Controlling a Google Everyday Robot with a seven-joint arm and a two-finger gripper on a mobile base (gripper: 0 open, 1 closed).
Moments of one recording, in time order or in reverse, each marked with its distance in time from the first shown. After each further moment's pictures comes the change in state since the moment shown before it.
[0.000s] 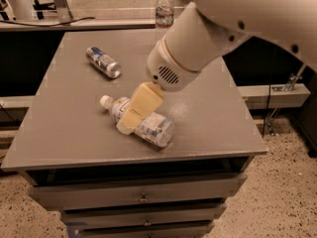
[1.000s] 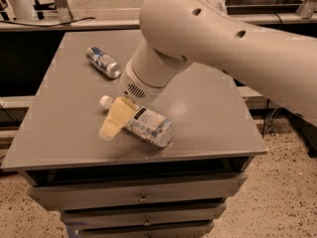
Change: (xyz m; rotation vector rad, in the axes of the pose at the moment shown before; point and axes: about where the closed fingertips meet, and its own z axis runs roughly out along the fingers) arm -0.009 -0.009 0.073 0.037 0.066 0.018
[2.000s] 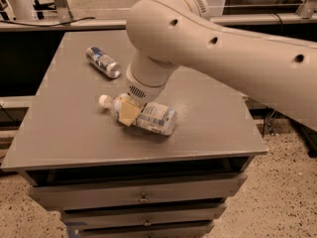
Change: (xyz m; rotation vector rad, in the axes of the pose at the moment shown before) arm 0.019 -0.030 0.018 0.092 0.140 0.002
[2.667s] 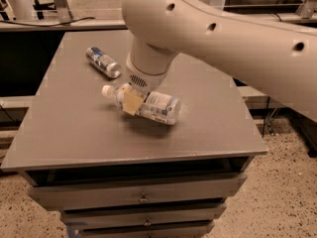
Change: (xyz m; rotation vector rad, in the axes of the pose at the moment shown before) arm -0.005 -0.017 -0.019 0.049 0.037 -0.024
